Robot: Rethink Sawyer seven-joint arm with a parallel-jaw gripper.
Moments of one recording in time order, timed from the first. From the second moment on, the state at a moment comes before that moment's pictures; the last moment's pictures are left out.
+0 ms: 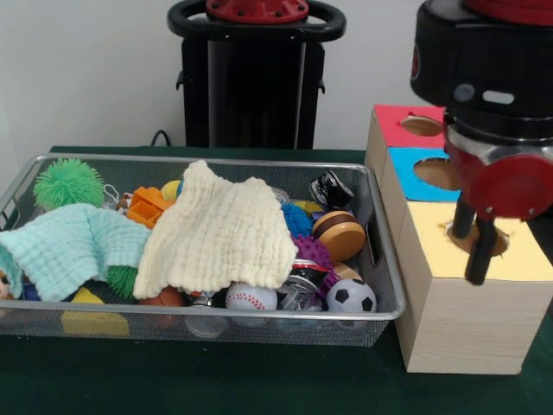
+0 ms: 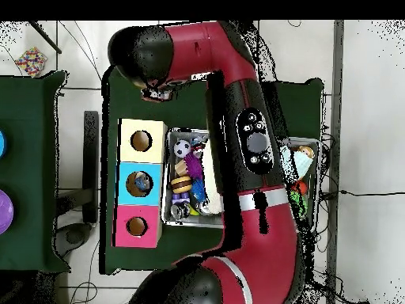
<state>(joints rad) -0.33 -0.40 0.74 0.75 -0.63 1.38 0.43</state>
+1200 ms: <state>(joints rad) -0.29 -0.21 0.94 0.30 -1.05 1.74 0.29</state>
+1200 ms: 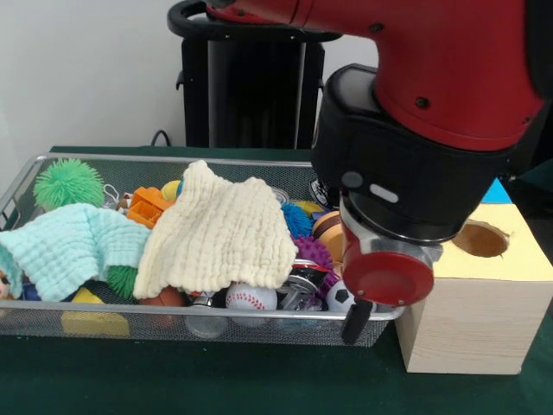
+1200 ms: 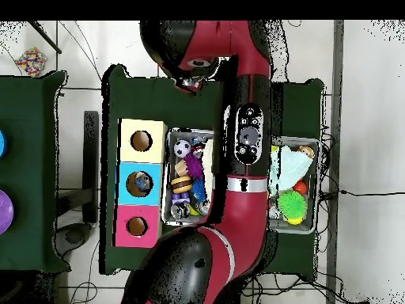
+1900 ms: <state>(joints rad) -0.34 -0.23 1.08 0.28 -1.13 1.81 0.14</state>
